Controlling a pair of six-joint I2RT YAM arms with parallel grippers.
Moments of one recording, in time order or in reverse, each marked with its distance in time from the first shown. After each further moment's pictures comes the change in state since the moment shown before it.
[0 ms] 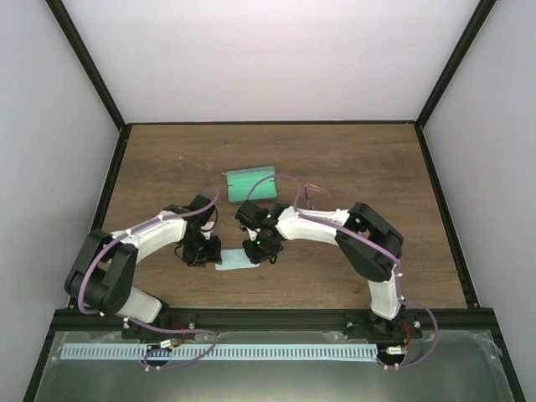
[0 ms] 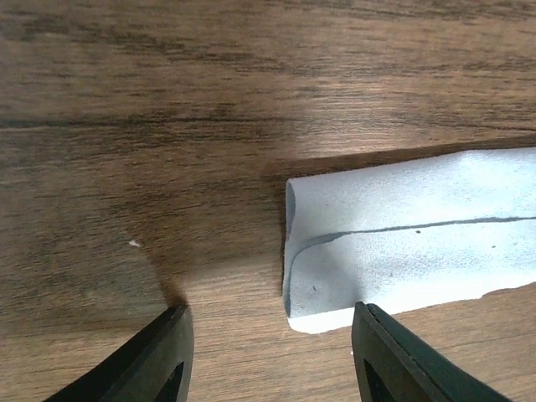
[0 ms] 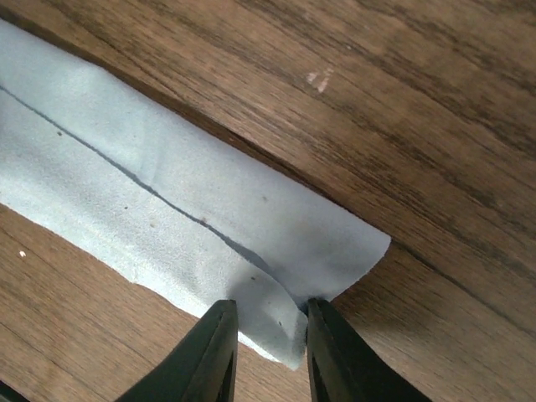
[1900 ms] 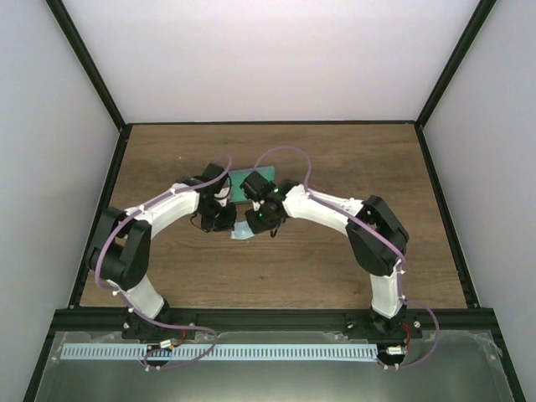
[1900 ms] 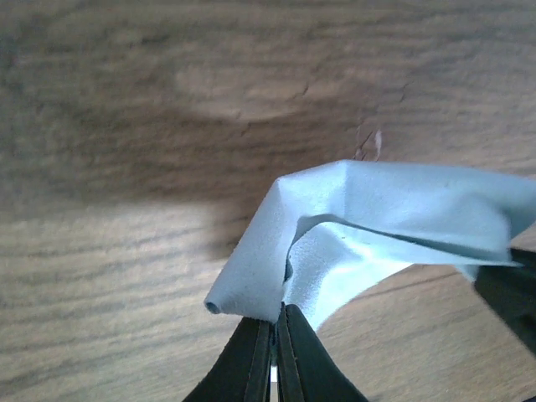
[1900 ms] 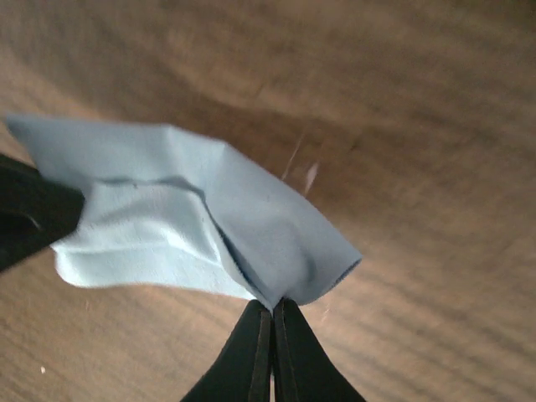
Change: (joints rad) left arm -0.001 0.178 0.321 0.039 0.050 0.014; right arm -0.105 -0.004 0.153 -0.055 0.136 -0.034
